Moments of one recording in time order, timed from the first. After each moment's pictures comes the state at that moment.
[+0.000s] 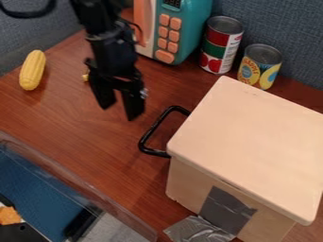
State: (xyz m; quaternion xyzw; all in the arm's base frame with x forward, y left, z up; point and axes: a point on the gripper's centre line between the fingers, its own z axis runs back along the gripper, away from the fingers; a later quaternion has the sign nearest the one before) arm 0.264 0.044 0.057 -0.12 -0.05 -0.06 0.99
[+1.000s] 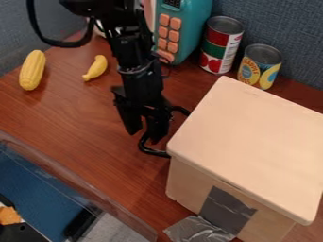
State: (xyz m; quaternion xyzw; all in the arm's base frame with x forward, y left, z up) arm 0.275 0.014 0.024 -0.11 -0.04 -0.04 0.99
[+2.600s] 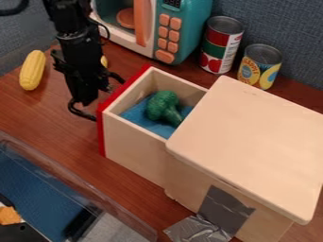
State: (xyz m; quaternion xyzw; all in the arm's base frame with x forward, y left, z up) arm 0.256 0.120 0.042 -0.02 -0.04 0.00 1.00
